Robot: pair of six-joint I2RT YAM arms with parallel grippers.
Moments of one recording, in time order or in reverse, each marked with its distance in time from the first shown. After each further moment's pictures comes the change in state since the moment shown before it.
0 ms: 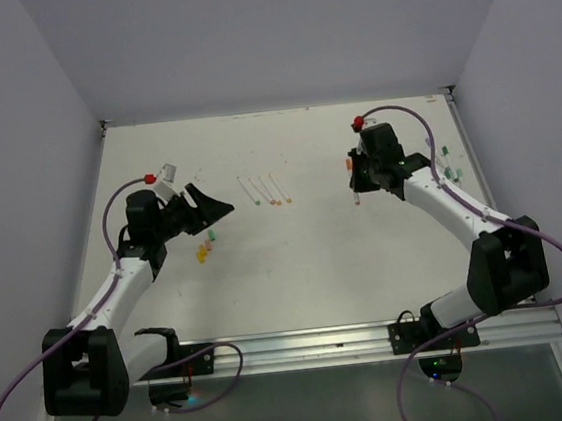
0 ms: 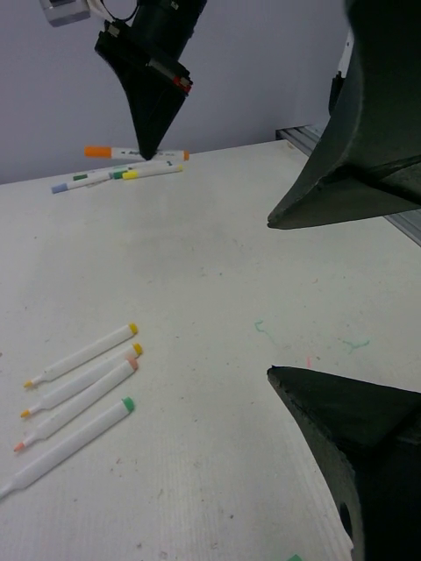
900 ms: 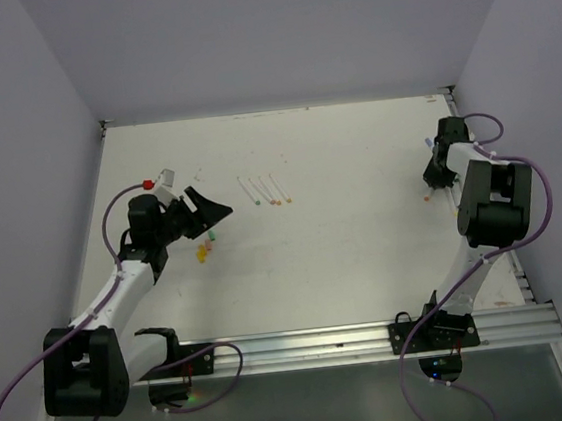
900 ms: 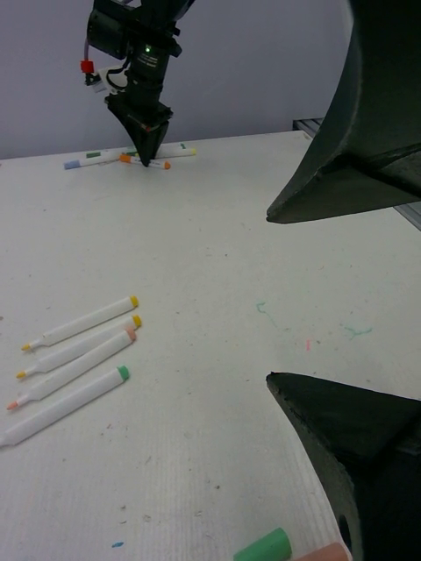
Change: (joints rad) left arm 0.000 0.007 -0.037 0.018 -0.055 -0.025; right arm -0.553 0.455 0.119 0.081 0.111 0.096
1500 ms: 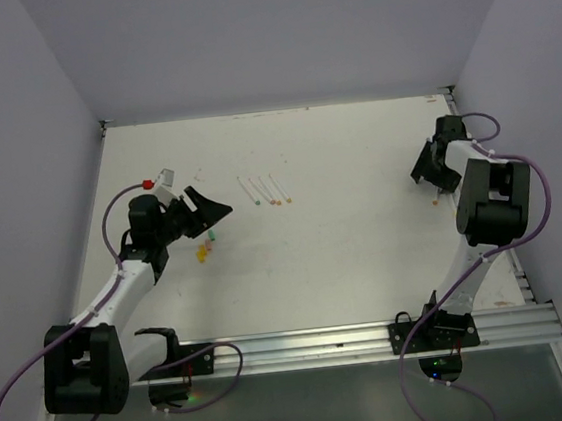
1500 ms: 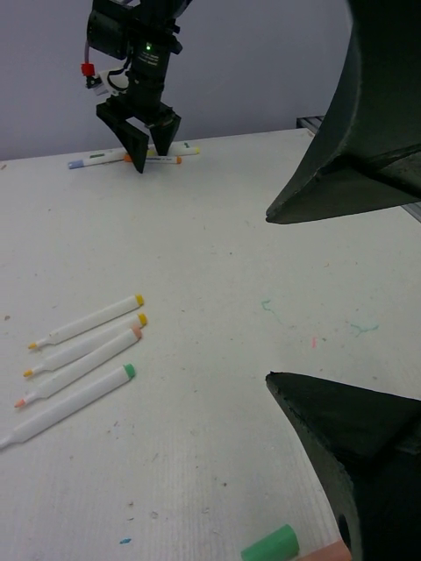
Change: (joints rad) left arm 0.000 0.013 -0.011 0.034 -0.006 -0.001; right arm 0.015 0.011 0.029 -0.041 -0.024 0.006
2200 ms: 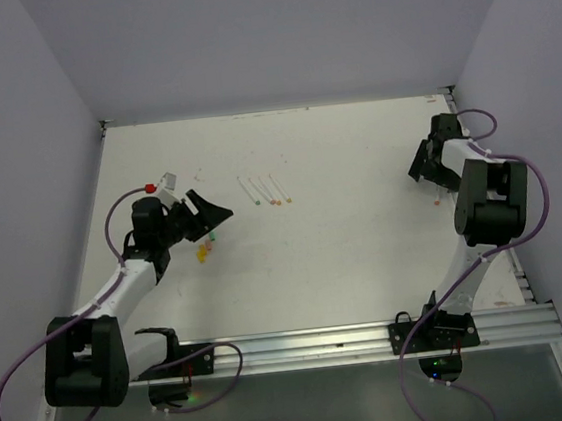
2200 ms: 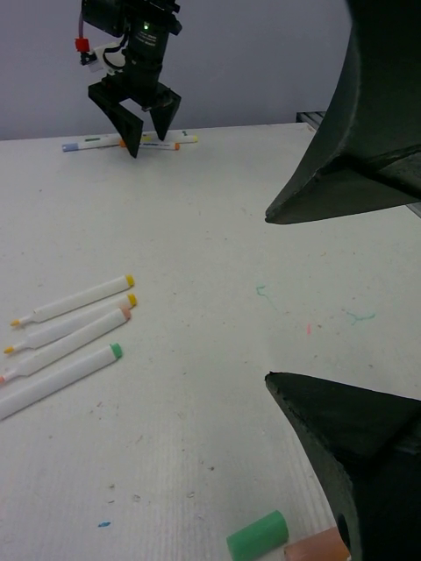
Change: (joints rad) left arm 0.000 0.022 -0.022 0.022 -0.012 -0.001; right arm 0.029 -0.005 0.014 -0.011 0.105 -0.022
